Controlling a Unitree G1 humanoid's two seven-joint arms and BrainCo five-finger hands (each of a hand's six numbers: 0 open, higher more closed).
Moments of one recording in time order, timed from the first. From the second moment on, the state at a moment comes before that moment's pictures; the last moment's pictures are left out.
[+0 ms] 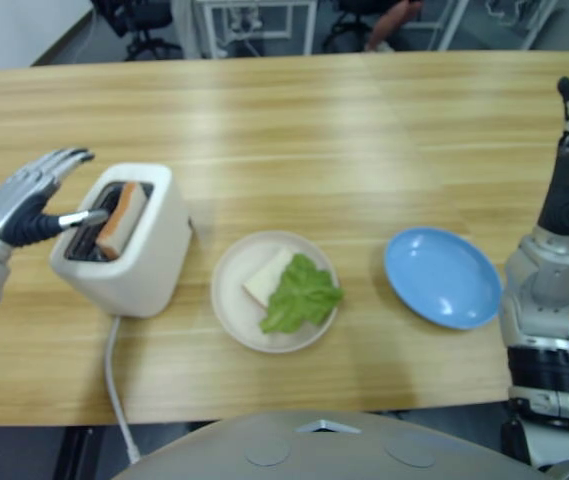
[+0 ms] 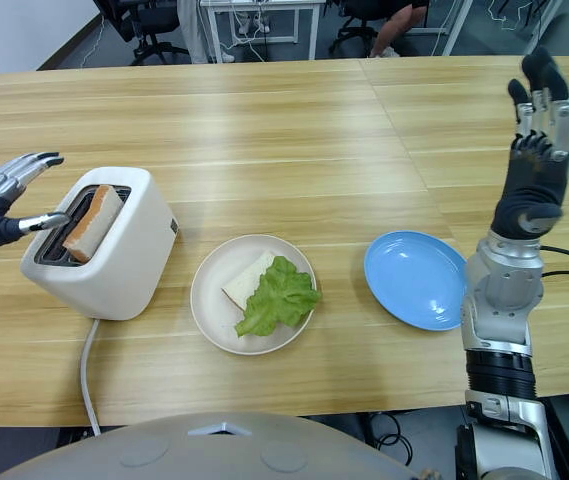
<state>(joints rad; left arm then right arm) 0.24 0.96 0.44 -0.01 0.46 -0.44 -0.20 -0.13 -0.46 -0.24 0.02 0.16 -0.91 -0.02</state>
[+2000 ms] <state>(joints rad) 0.09 0.80 0.23 0.00 0.41 -0.20 -0.26 -0.07 -0.40 -0.35 -0.01 -0.11 -0.93 -0.01</state>
